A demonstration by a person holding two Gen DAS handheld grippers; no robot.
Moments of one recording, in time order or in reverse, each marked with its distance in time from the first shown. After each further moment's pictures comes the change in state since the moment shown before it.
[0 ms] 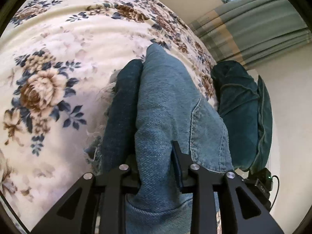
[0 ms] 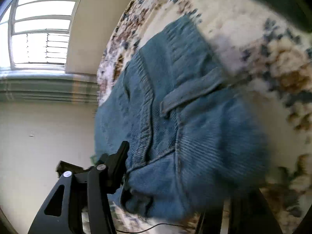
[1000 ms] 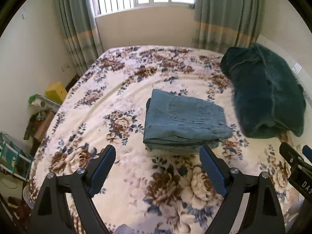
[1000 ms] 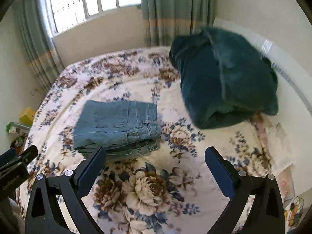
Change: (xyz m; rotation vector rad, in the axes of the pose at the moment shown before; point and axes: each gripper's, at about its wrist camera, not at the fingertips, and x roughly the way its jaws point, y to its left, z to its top) left arm -0.227 -0.223 -0.183 0.434 -0.284 0.596; right arm -0.304 0.216 -0.227 -0.602 -0.460 -0.663
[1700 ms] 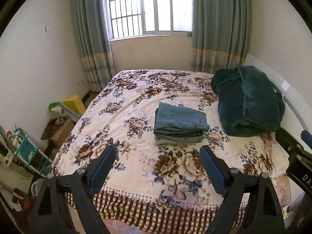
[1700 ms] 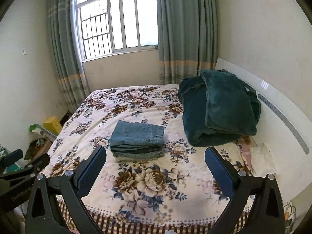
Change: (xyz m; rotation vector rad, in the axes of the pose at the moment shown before) left arm -0.251 0.008 -0.092 -0.007 -0.154 0.023; right arm -0.324 -0.025 -0.079 -0.061 -0.213 0.105
